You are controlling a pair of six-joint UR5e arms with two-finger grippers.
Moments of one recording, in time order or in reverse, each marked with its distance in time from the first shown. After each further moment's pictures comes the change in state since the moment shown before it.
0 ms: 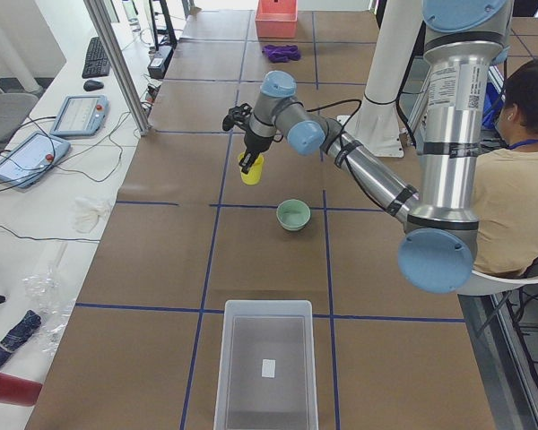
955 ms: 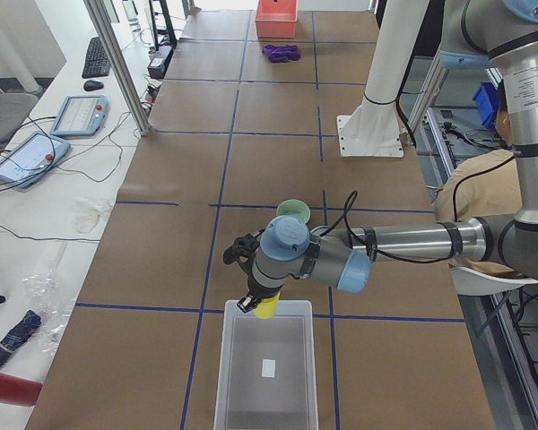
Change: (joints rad) left arm -0.515 0.262 0.443 -0.269 -0.301 0.873; right arm 0.000 0.003 0.004 0.001 -0.001 -0.001
